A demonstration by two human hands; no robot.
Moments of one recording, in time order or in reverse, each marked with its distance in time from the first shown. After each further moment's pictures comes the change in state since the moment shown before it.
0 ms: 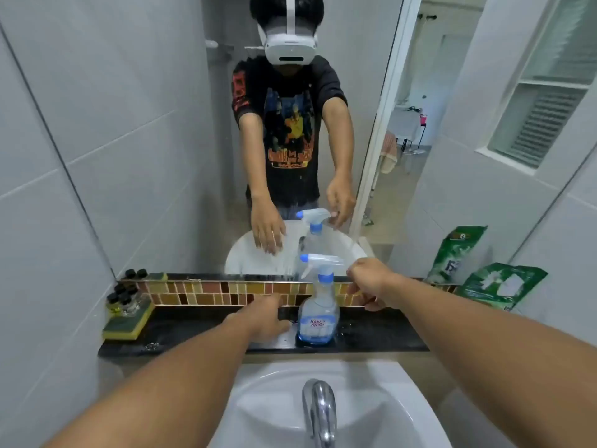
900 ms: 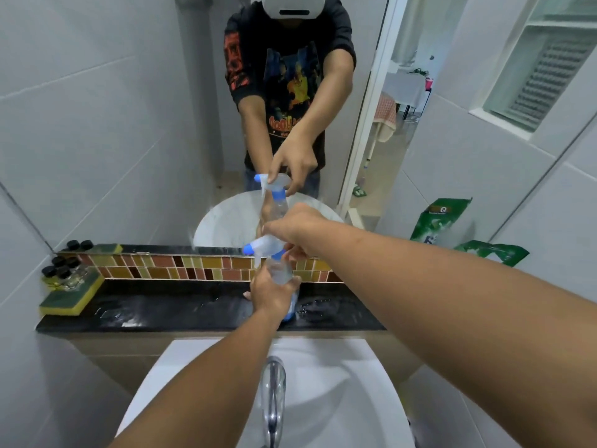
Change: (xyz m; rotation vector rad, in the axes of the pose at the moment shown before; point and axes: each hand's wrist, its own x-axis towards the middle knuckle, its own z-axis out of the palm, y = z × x) left_hand 0.072 0.100 0.100 -0.879 0.562 -0.291; right_hand 0.033 -0.052 0.002 -0.090 0.021 -0.116
